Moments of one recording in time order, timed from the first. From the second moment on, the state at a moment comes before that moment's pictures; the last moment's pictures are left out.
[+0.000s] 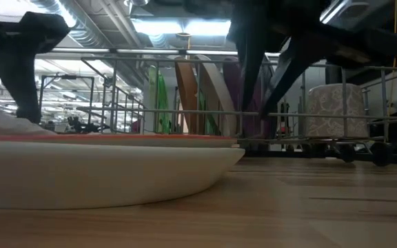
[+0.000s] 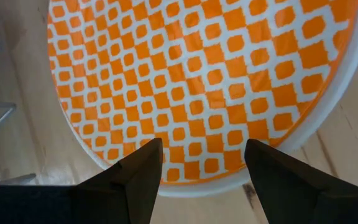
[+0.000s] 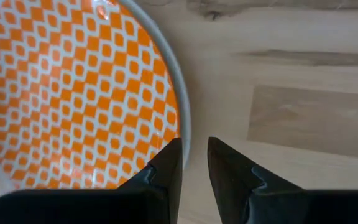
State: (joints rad) left arm -0.80 1.73 1.02 -0.67 -0.55 -0.25; right arm 0.47 2.08 1.67 -0.88 0.22 1.96
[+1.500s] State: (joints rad) left arm -0.62 1.80 1.02 -0.43 -0.49 0.05; right arm 0.45 2.12 1.66 -0.76 0.15 1.91
